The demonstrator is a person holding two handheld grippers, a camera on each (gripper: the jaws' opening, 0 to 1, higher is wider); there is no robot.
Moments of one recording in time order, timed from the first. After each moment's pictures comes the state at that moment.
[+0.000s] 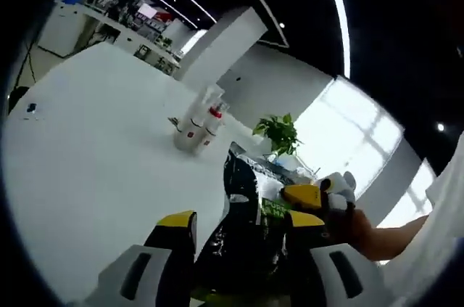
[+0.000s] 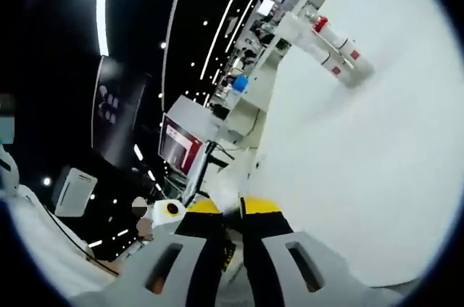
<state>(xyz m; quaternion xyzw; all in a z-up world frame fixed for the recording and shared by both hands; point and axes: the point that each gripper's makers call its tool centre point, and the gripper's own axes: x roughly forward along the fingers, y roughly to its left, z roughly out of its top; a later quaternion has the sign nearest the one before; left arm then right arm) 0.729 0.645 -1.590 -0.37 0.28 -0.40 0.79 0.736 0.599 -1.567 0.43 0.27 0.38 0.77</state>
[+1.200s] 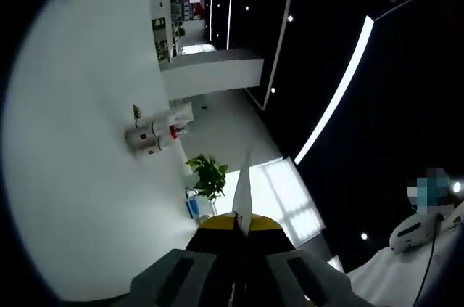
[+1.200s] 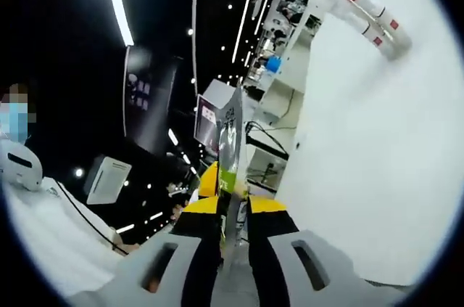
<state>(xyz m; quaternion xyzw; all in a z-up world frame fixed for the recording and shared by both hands) 0.736 0.655 -1.527 -0.61 0.21 -0.43 0.63 0.712 0.635 -1.547 0.44 0.26 0.47 0.71</state>
